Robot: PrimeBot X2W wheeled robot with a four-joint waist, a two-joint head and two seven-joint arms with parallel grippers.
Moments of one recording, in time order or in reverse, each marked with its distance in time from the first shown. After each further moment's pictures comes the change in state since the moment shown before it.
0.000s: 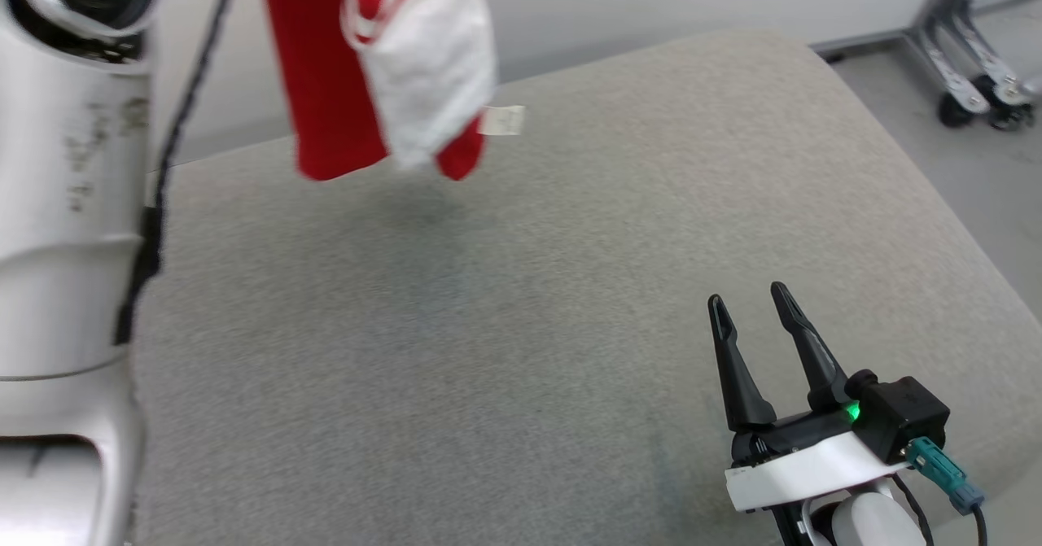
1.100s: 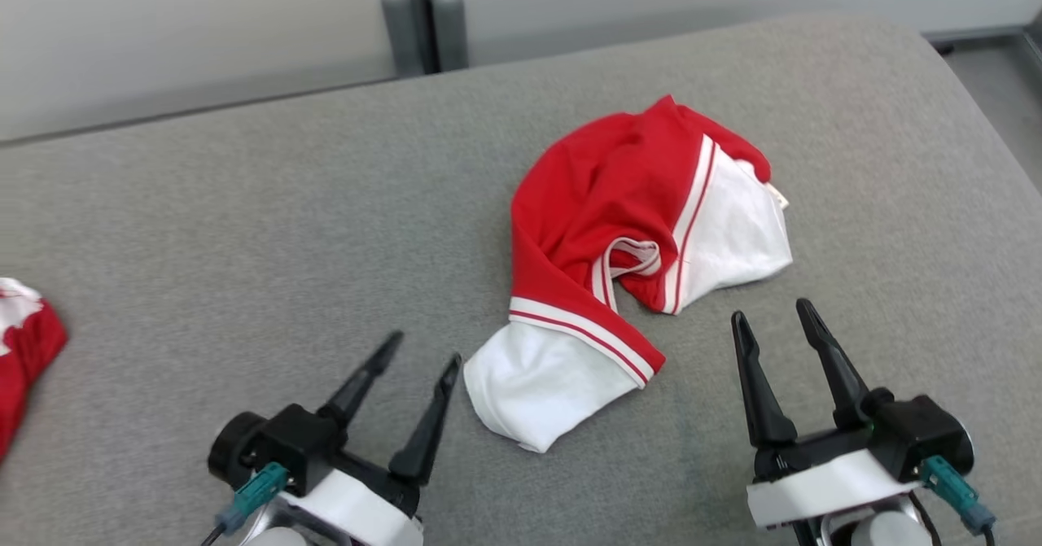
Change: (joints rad) left arm 0.983 0.150 -0.451 -0.121 0.220 0.033 -0.528; right arm 0.028 0.001 -0.064 -0.008 -0.067 0.000 0.000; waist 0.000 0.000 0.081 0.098
